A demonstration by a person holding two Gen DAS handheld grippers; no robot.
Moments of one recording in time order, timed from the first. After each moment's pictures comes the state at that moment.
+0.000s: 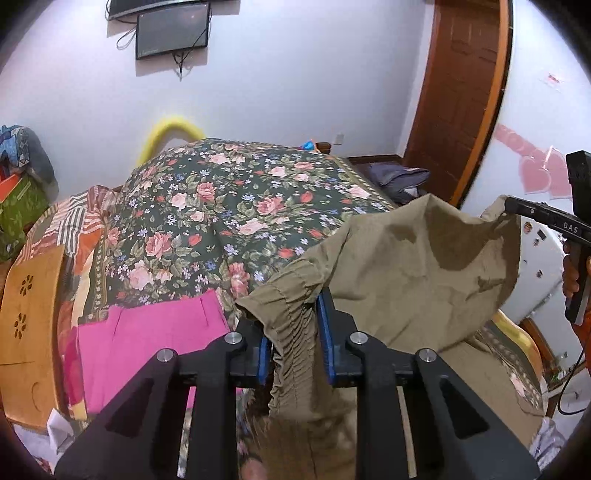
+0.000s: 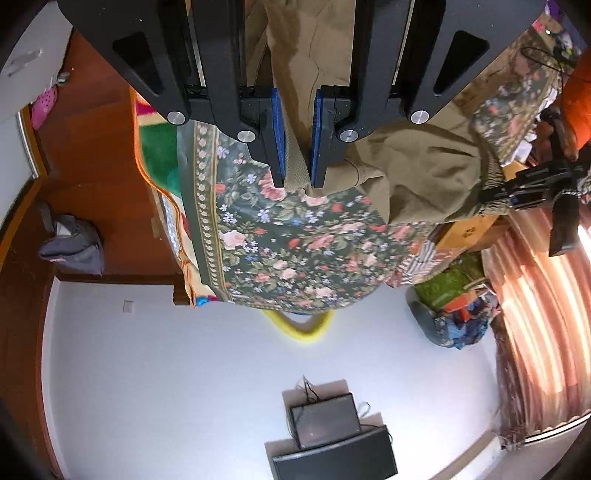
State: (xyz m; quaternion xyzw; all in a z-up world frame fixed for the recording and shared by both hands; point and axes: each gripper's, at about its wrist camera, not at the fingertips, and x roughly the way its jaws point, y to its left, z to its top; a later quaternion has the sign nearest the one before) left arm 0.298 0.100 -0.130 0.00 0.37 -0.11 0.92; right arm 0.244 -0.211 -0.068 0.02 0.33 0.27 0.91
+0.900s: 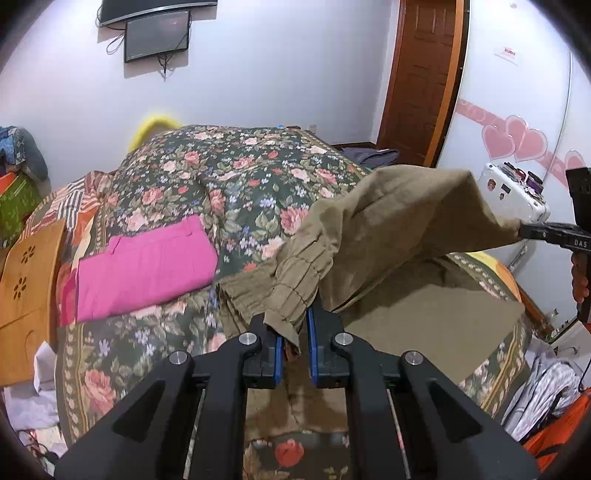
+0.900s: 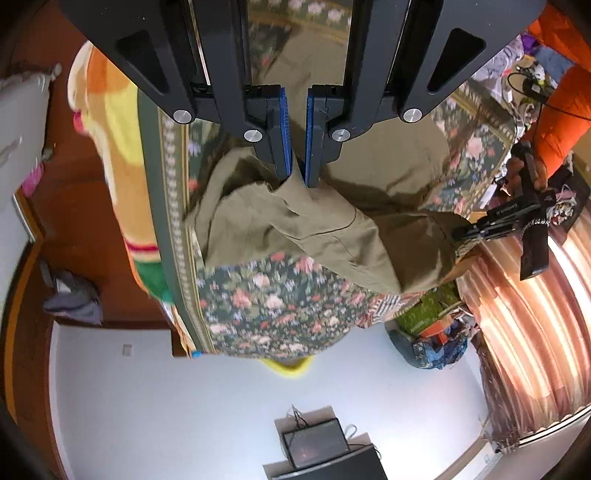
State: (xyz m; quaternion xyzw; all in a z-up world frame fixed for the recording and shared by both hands) left arm 0.142 0.097 -0.171 0.01 0.37 -0.14 0.92; right arm 0.076 -0.237 -0.123 0.05 0.39 0.28 0.88
